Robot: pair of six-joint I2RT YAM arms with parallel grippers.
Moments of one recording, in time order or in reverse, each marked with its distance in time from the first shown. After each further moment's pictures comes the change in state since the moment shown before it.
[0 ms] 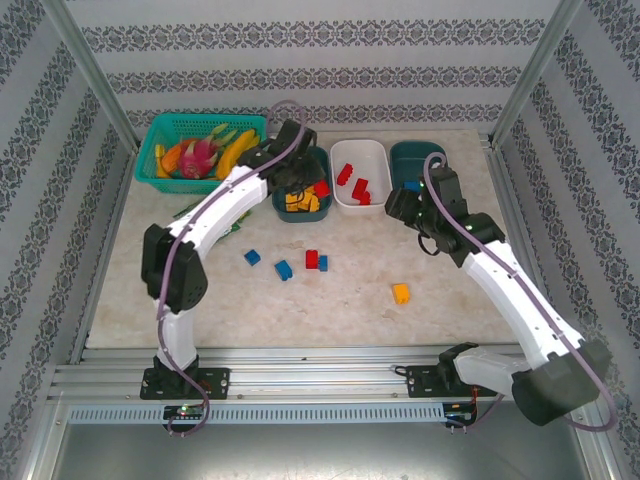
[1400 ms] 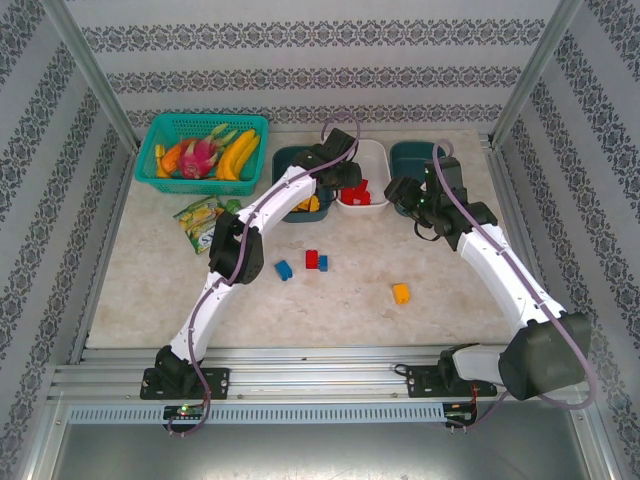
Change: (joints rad) left arm -0.050 0.536 0.535 -0.018 -0.016 0.254; right arm -0.105 0.107 -0.008 0.130 -0.168 0.109
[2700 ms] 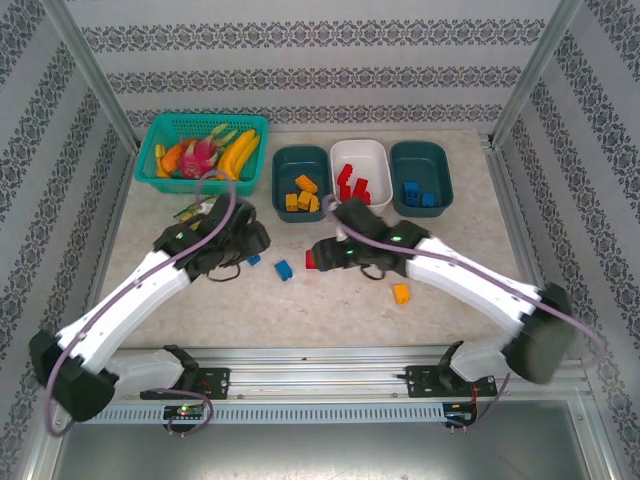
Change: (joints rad) left arm 0.000 -1.415 -1.356 -0.175 -0.176 -0.351; right arm 0.618 0.154 0.087 -0.184 0.064 -0.277
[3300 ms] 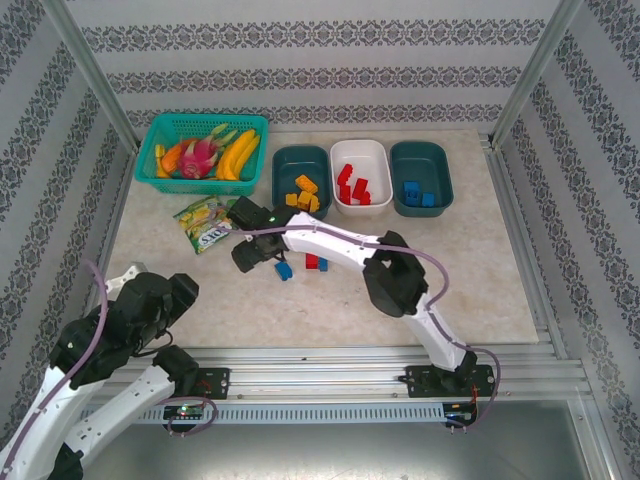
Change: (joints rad) left arm 0.000 -0.663 -0.172 -0.414 -0.158 -0.253; right arm 0.129 0.871 0.842 -0.155 0.052 -0.187
